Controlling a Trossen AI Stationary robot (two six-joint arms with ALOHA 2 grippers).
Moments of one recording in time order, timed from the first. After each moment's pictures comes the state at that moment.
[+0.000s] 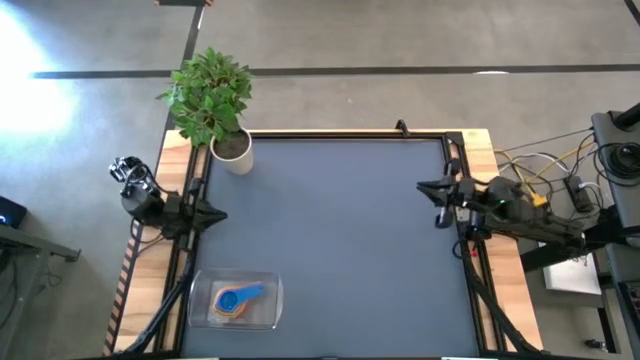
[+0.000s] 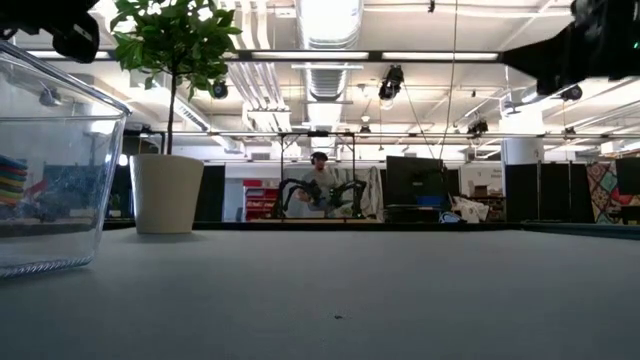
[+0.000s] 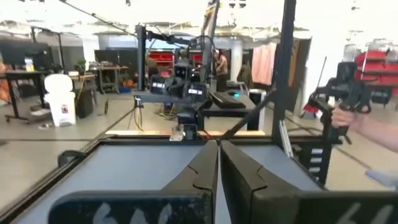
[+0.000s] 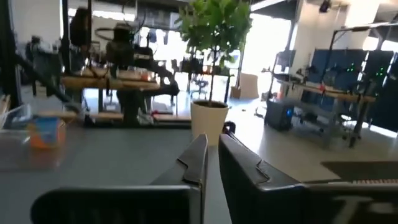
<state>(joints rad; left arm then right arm) -0.78 0.00 0.30 -0.14 -0.75 0.07 -0.26 0.04 0.23 -0.10 -0.05 -0.13</state>
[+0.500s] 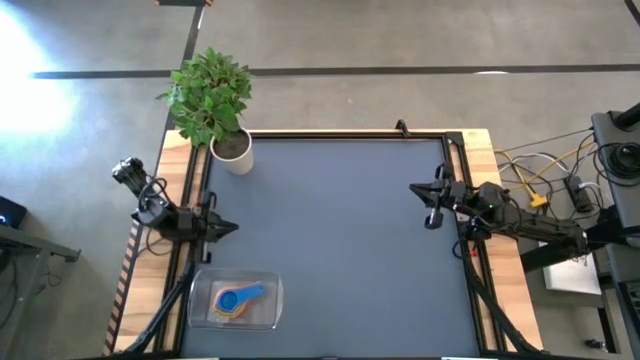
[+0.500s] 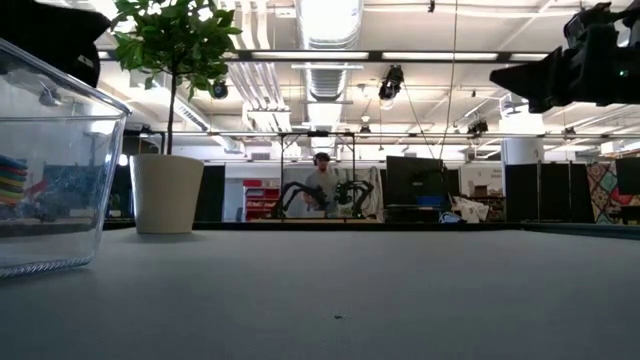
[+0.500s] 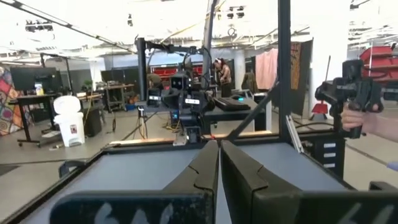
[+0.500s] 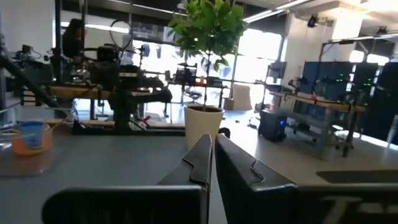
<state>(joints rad) -0.78 0.00 0.05 0.20 -0.75 0.22 -0.26 0.06 0.01 0.20 -0.02 -0.13</state>
